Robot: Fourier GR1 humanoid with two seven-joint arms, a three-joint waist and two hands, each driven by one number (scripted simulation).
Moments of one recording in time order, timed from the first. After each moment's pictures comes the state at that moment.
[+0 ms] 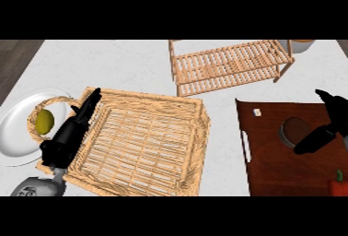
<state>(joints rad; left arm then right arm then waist) -0.10 0.36 -0.22 -1.55 0.09 0.09 0.00 -0.35 -0.85 0.40 -1.55 0.15 0.07 1.05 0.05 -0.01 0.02</state>
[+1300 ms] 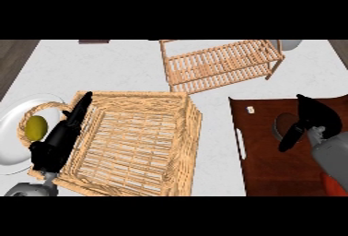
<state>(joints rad) -0.05 0.38 -0.19 -1.56 0.11 0.07 0.01 -0.46 -0.70 0.51 -1.32 0.31 0.11 1.08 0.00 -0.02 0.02</state>
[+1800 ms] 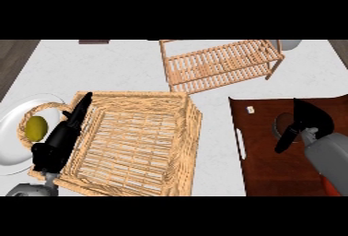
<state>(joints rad) -0.05 0.37 -0.19 -1.56 0.09 0.08 0.01 -0.46 -0.65 0.51 -1.23 0.35 0.11 1.05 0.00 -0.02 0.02</state>
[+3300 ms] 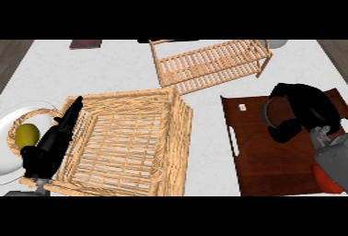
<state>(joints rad) 0.00 0.38 -0.14 -1.58 0.10 0.07 0.03 -0.45 -0.72 0.49 -1.50 0.45 0.06 0.69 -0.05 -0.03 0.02</state>
